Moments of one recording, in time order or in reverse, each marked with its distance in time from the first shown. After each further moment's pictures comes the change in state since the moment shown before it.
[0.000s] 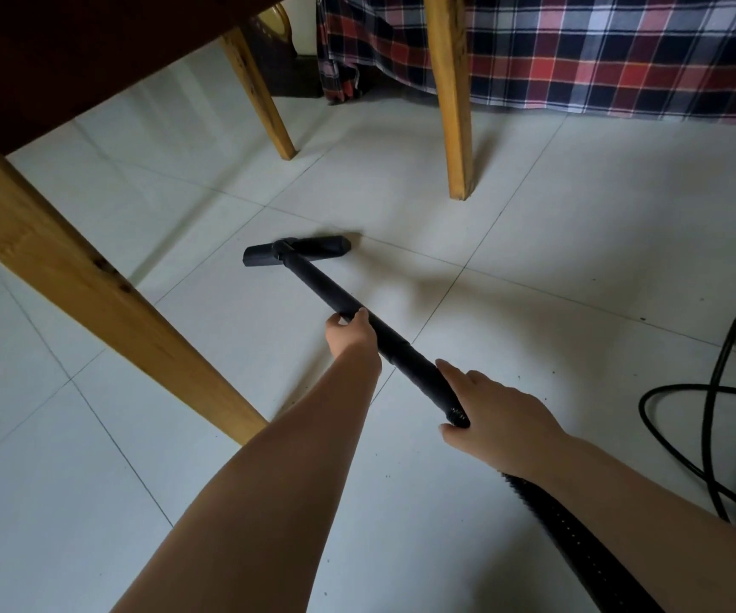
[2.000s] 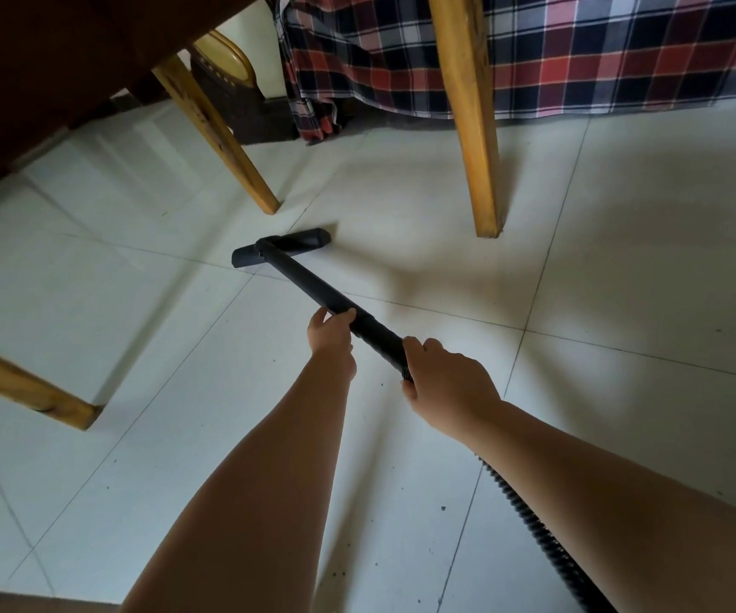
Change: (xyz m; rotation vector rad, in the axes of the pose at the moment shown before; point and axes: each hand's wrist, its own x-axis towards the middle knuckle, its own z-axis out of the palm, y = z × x) left_hand 0.199 0.092 0.056 0.052 -0.233 0.042; right_hand 0.236 -0.039 -0.005 0.022 0.211 0.097
